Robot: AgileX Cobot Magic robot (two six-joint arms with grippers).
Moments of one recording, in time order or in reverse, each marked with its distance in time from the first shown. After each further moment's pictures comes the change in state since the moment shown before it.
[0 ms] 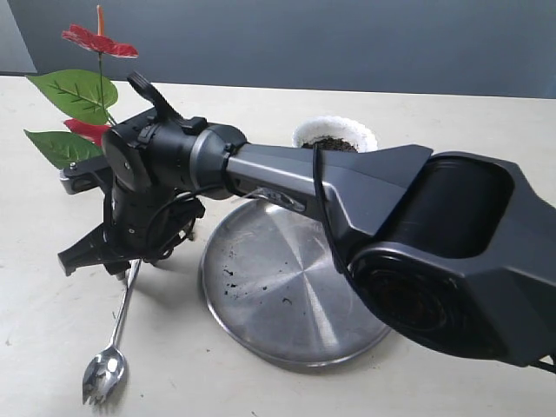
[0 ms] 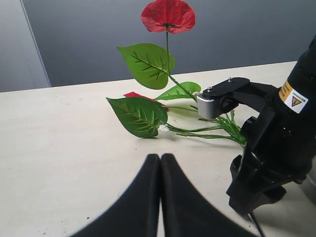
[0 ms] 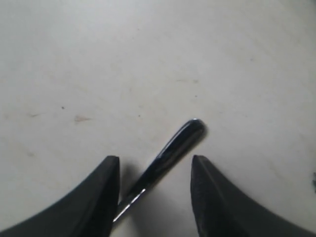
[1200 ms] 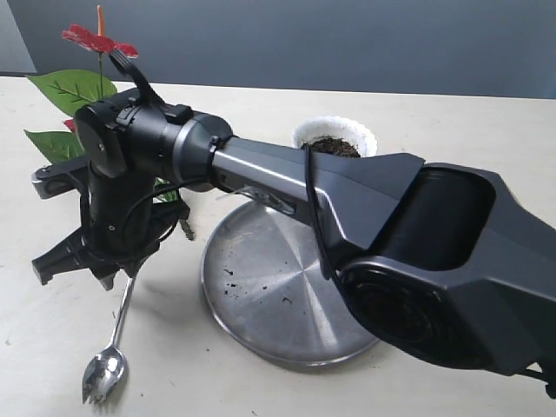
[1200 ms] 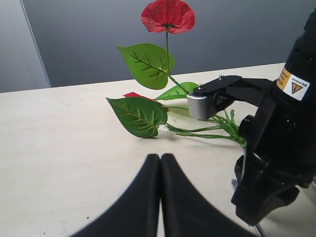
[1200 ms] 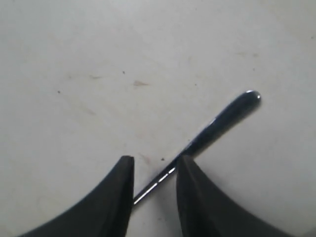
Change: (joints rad) left arm 0.000 0.000 0.000 0.000 0.000 0.000; right arm 0.020 0.028 -0.150 0.067 0.203 -0.057
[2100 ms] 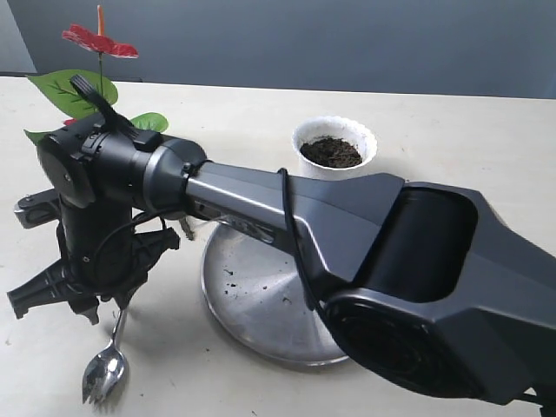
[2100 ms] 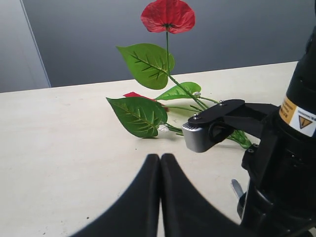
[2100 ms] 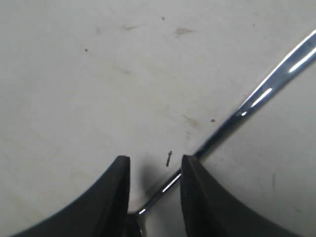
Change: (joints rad) left arm 0.000 0.000 0.000 0.000 0.000 0.000; right arm 0.071 0.013 -0.009 -0.011 0.065 0.148
